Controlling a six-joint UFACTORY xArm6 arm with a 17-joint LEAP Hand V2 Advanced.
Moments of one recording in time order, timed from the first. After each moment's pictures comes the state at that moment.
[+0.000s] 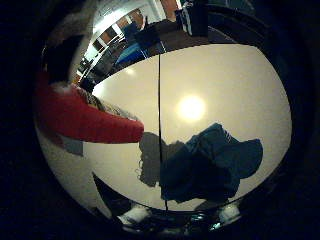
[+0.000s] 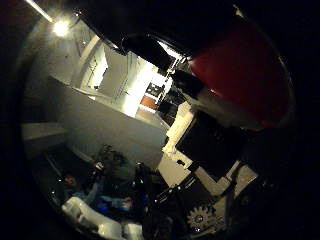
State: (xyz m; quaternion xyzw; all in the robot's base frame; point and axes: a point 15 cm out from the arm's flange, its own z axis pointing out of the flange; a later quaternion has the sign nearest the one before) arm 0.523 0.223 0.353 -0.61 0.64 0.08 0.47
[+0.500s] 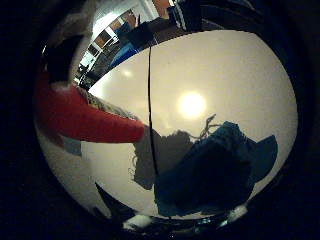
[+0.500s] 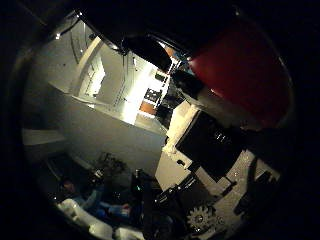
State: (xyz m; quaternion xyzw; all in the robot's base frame) arm 0.537 0.221 0.297 -0.59 0.65 0.09 0.47
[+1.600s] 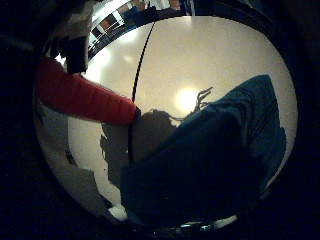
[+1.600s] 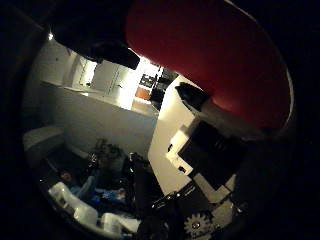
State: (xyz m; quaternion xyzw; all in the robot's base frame) arm 0.489 0.250 0.221 -0.67 0.60 0.13 0.41
